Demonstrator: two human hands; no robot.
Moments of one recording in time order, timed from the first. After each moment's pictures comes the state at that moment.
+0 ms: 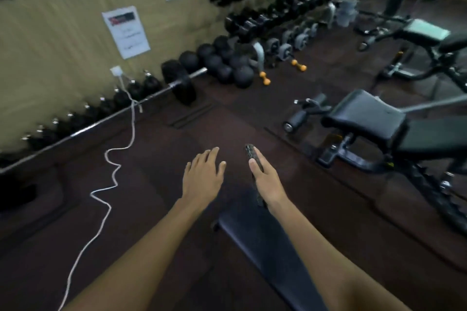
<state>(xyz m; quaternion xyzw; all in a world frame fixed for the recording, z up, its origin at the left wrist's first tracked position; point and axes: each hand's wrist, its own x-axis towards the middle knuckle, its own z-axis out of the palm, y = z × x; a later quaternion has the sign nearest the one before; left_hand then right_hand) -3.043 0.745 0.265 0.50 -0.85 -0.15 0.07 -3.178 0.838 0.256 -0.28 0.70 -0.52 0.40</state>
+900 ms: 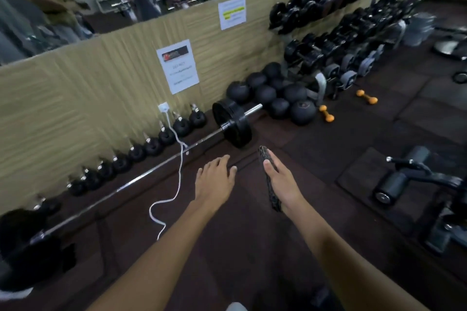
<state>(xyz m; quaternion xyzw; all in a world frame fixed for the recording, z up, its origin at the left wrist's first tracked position) -2.990 0.185 0.300 0.53 -0.84 -0.14 0.06 -3.138 0.267 0.284 -0.26 0.66 -0.56 0.43</state>
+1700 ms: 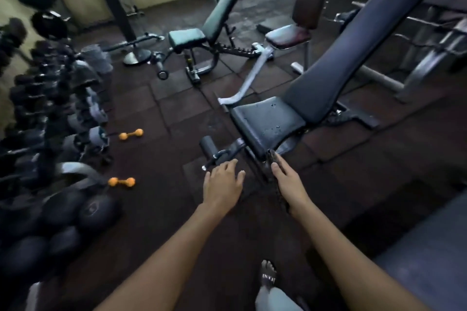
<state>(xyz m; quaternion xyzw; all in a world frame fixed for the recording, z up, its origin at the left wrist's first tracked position) -3.572 0.227 0.254 -0.10 -0.98 -0.14 -0.08 -3.532 0.388 0.234 0.21 0.69 -0.70 -0.01</state>
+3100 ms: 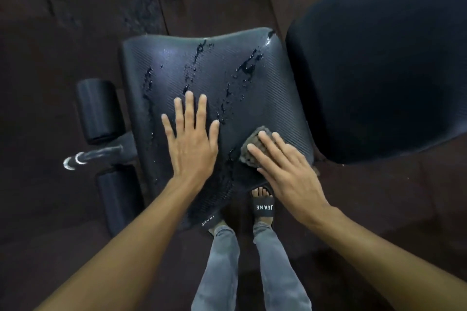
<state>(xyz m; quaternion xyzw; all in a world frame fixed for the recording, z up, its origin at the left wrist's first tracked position) -4.099 0.542 -0.196 0.04 -0.99 -0.09 -0.08 -4.035 0.756 -0.186 -0.20 0.97 -0.14 0.04</state>
